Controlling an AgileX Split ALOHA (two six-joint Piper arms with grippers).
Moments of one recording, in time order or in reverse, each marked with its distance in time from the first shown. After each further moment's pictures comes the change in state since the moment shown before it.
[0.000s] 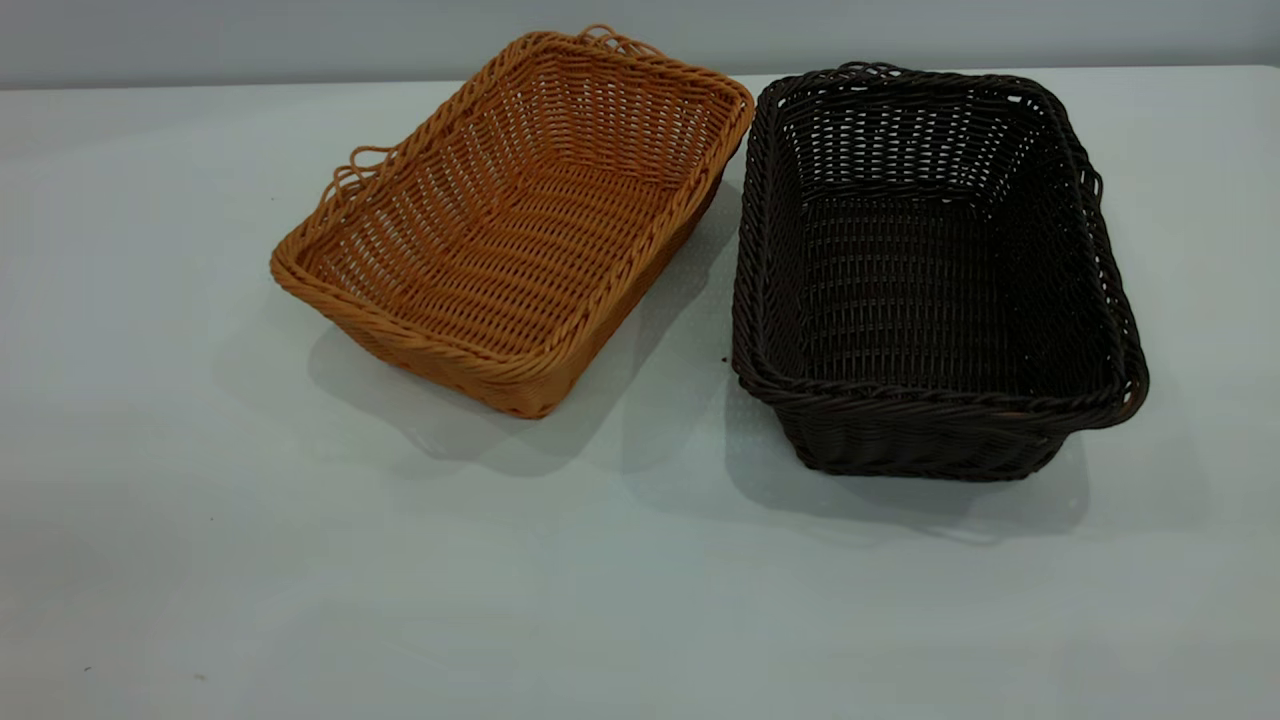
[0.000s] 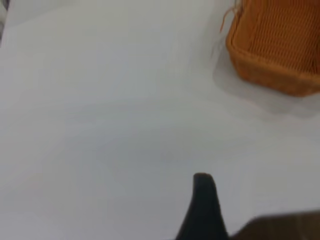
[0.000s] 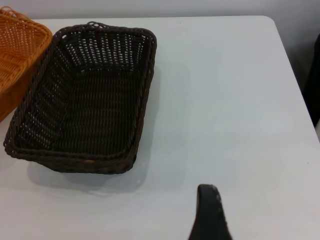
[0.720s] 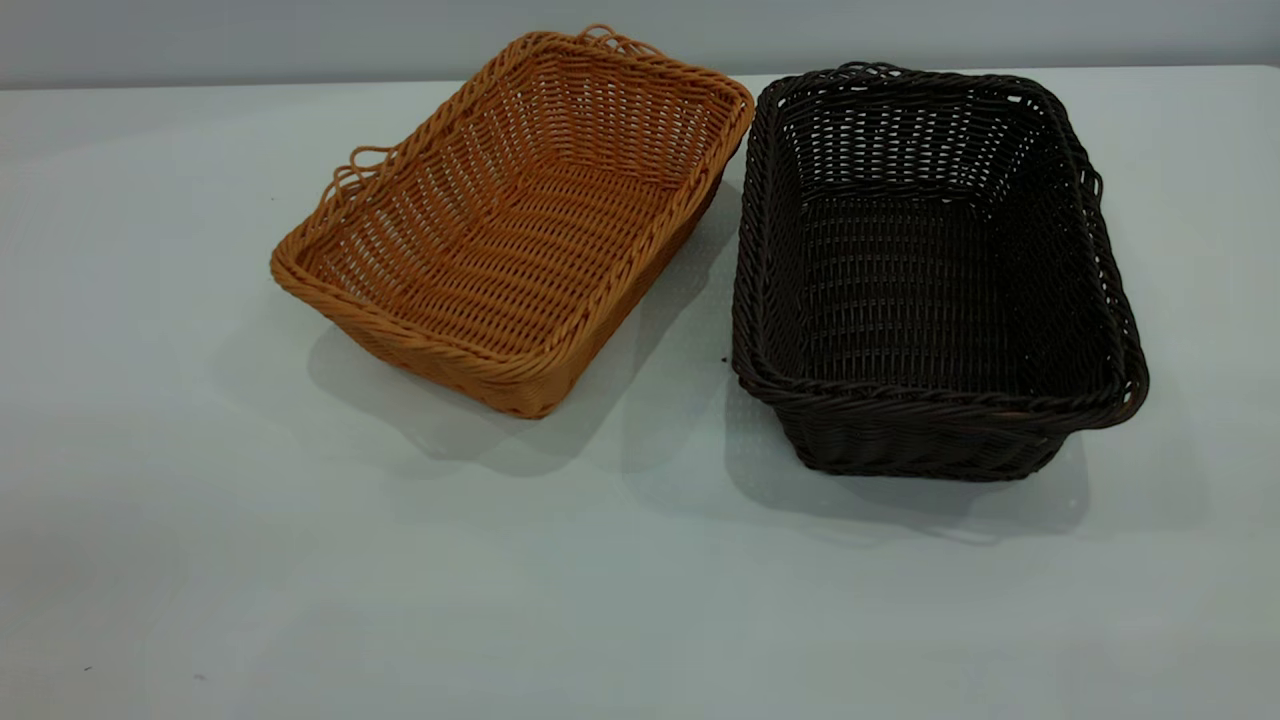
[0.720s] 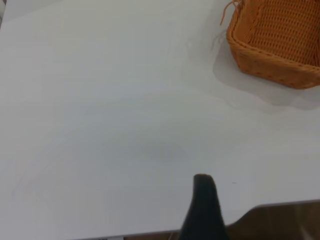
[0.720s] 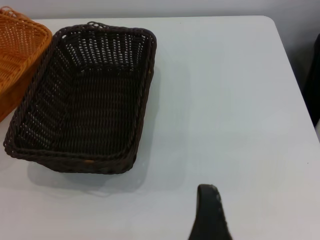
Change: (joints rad) left arm 0.003 -0.036 0.029 -0.001 0.040 0.000; right arm 0.000 0.000 0.000 0.000 0.001 0.000
